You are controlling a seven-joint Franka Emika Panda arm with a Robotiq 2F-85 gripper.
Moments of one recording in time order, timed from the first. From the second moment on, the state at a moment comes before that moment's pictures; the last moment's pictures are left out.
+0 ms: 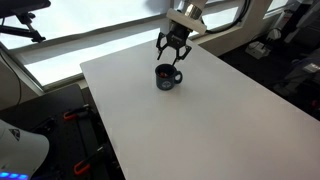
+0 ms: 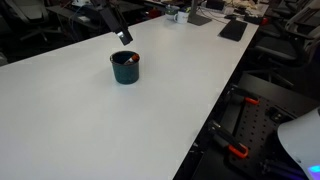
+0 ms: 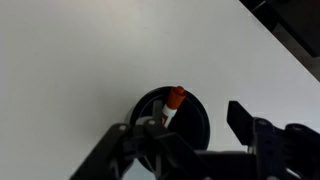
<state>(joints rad) 0.01 0.72 0.11 -1.44 -0.10 1.59 -0.60</state>
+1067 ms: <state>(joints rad) 0.01 0.79 0.10 -1.37 -0.11 1.65 -0.33</state>
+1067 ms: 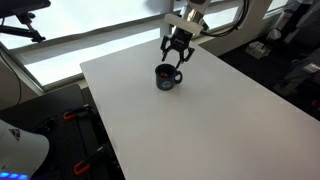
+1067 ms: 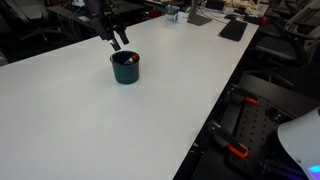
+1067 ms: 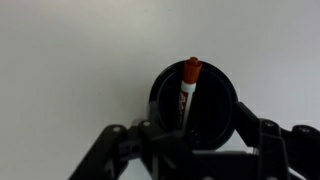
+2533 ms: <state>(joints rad) 0.04 0.84 0.10 -1.36 -0.11 1.61 -0.30</state>
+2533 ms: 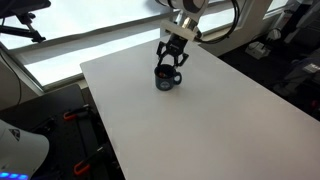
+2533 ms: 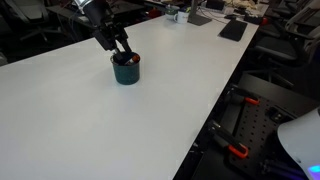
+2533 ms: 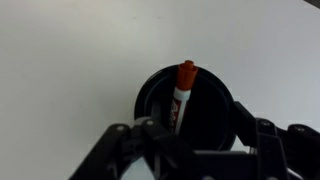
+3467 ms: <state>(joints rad) 0.04 0.86 0.08 -1.34 -0.11 1.56 -0.30</state>
